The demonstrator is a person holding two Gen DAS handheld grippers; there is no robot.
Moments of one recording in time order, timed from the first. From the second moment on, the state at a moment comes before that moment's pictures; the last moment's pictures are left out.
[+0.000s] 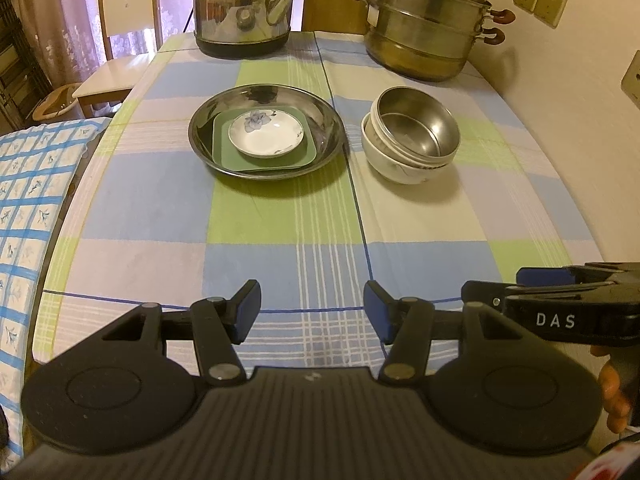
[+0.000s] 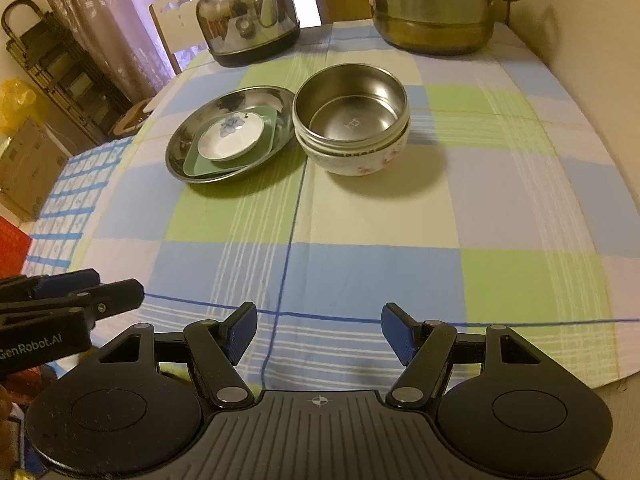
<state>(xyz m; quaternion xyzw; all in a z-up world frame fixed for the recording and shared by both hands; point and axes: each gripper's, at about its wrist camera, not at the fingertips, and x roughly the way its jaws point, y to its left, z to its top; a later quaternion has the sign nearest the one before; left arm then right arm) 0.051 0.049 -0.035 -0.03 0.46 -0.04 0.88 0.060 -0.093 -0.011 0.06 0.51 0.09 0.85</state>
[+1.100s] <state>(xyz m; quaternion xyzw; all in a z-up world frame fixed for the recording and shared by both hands) 0.237 -0.019 -0.070 -0.06 0.46 -0.05 0.88 0.241 -0.165 -0.032 0.07 0.48 0.10 0.87</state>
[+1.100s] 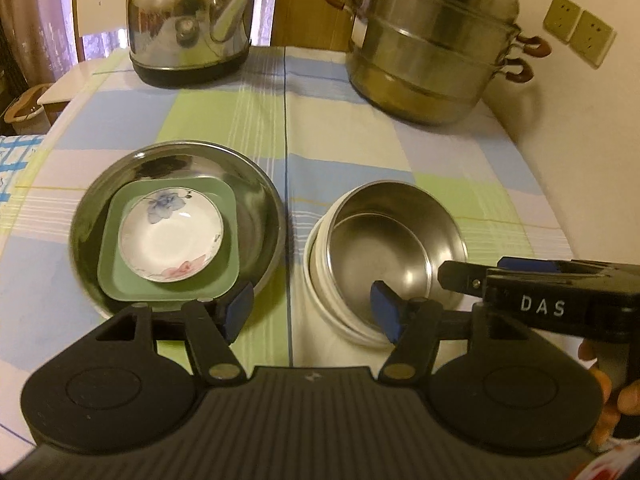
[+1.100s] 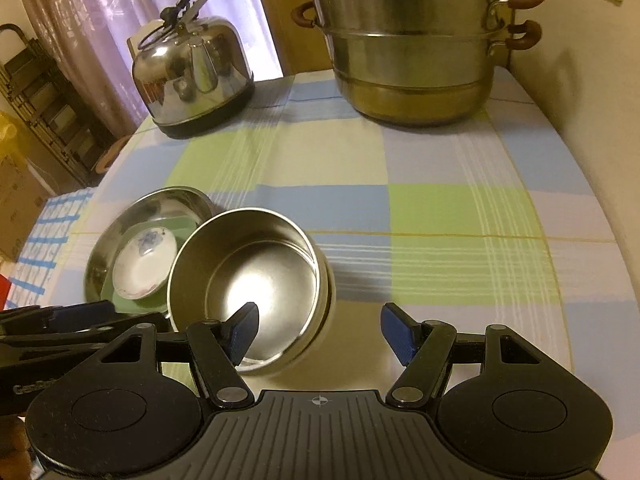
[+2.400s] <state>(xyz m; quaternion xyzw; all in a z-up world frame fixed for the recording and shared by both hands) 0.274 -0.034 -0.103 -0.08 0.50 -0.01 0.86 0.285 -0.160 -0.064 0.07 0.52 0.11 0.84</state>
